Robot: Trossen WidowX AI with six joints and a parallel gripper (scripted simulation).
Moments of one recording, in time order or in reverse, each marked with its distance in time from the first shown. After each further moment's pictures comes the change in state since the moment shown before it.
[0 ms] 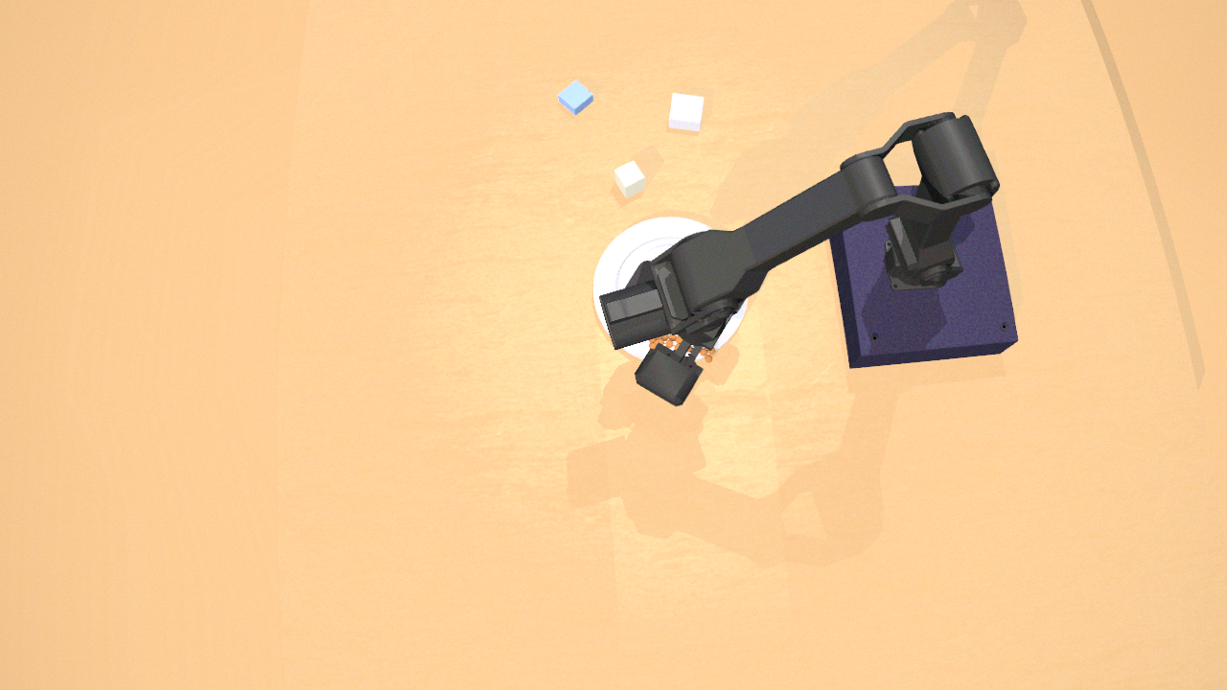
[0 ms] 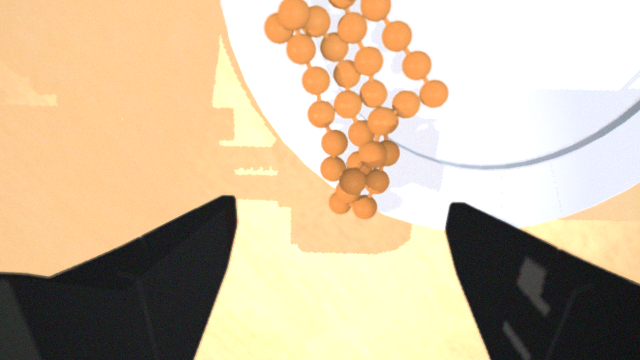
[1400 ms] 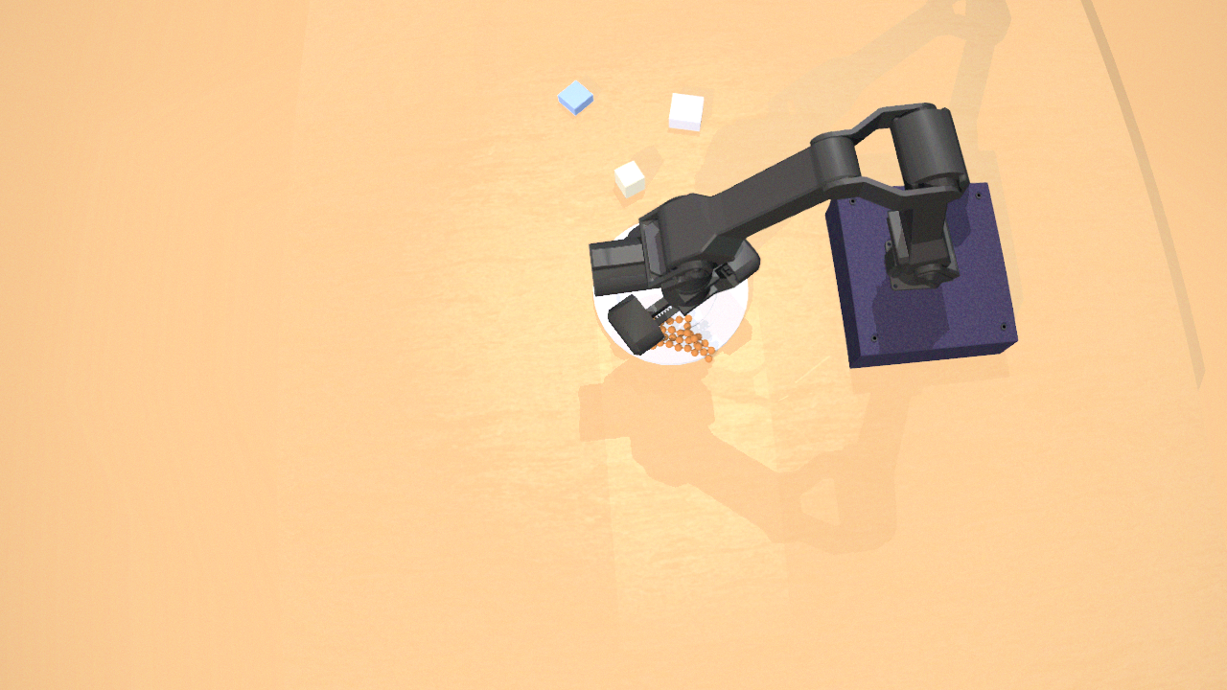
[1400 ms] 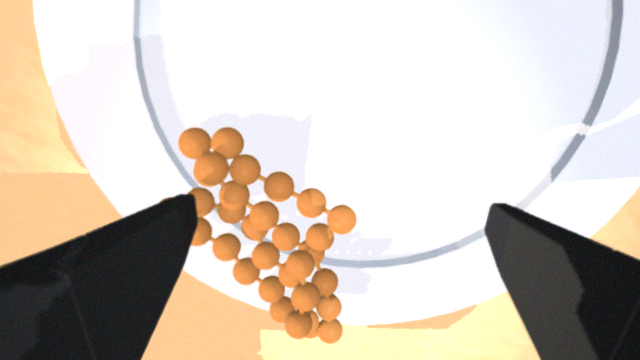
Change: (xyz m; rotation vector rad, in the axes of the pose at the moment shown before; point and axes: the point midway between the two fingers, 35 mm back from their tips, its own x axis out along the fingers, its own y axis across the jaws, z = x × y) arm 0.023 -0.035 0.038 0.383 -0.005 -0.006
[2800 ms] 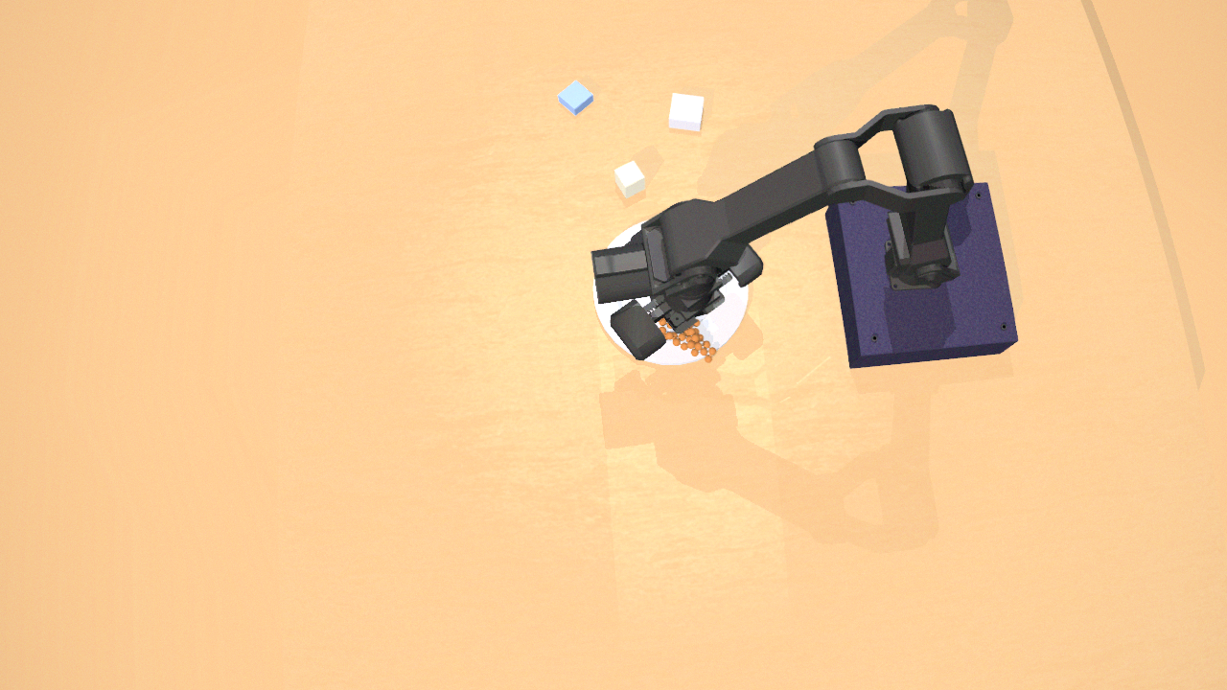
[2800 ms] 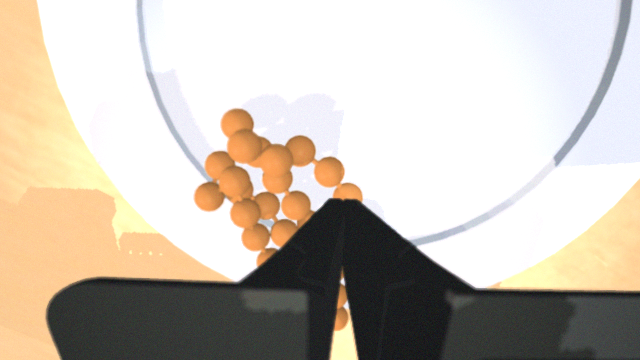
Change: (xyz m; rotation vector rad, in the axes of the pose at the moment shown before) arm -0.001 0.002 -0.007 0.001 0.002 0.001
